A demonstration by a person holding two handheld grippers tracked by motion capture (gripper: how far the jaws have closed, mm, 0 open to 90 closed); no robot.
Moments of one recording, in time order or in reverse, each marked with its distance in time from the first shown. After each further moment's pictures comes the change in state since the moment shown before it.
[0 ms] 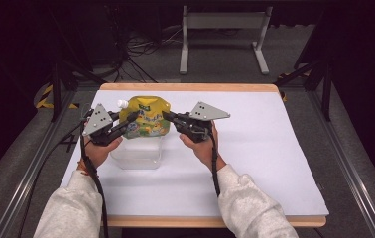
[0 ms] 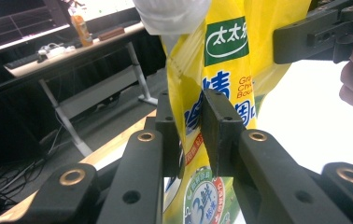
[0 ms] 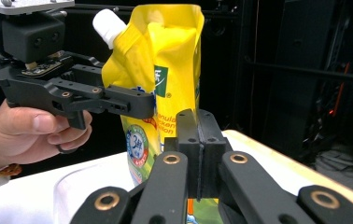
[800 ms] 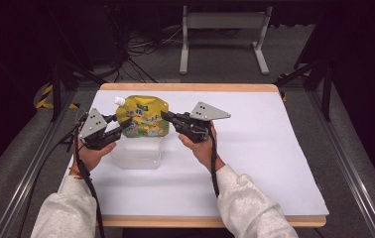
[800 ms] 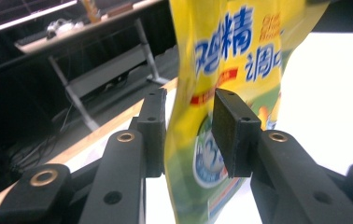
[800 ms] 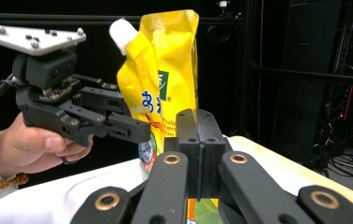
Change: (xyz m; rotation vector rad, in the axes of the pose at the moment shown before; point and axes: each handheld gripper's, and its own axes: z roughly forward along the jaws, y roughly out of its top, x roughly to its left) left arm 0.009 -0.021 -0.014 0.081 0.048 -0.015; right arm 0.002 0.002 0.001 -0.036 0.023 0.019
